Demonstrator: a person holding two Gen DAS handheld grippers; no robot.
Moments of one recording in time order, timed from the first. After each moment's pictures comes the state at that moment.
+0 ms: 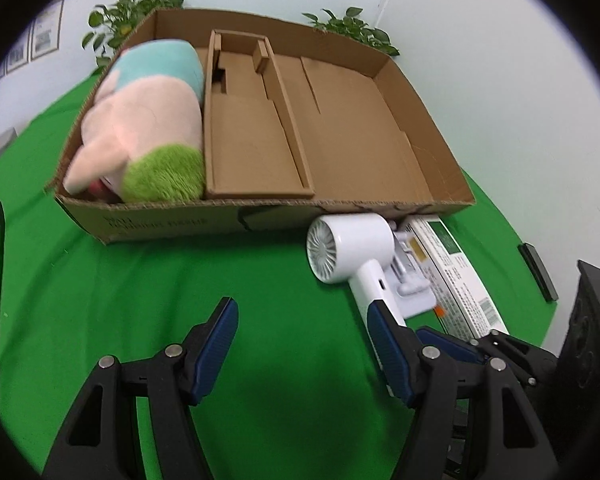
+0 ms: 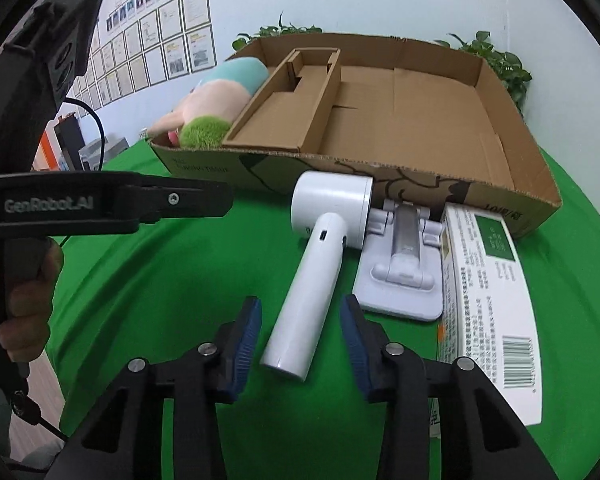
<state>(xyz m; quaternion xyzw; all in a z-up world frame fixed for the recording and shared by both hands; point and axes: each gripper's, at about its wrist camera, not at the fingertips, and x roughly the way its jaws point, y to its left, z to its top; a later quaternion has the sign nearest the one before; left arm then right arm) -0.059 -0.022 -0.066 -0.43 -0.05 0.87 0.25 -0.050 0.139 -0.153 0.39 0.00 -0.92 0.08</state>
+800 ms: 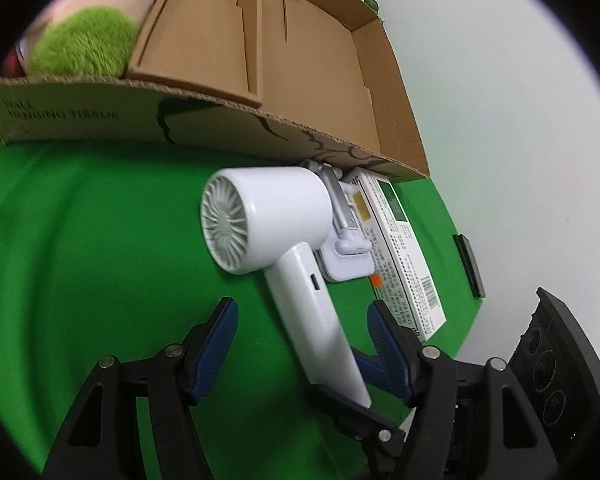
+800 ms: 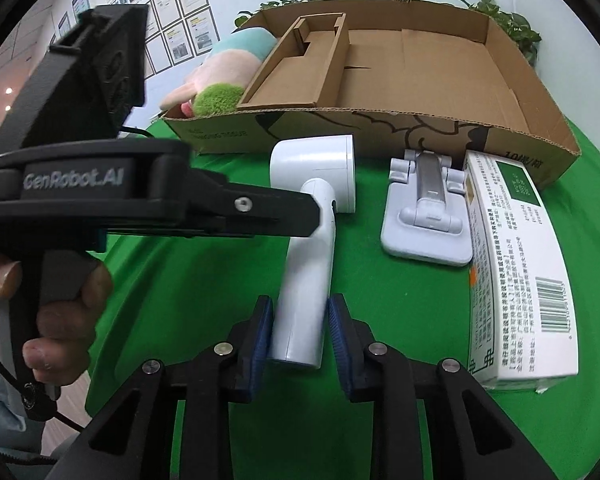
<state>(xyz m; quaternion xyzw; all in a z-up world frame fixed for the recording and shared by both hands) -0.069 -0.005 -0.106 -0.51 -0.17 0.77 0.35 -0.043 0.134 -0.164 0.43 -0.03 -0.89 0.12</state>
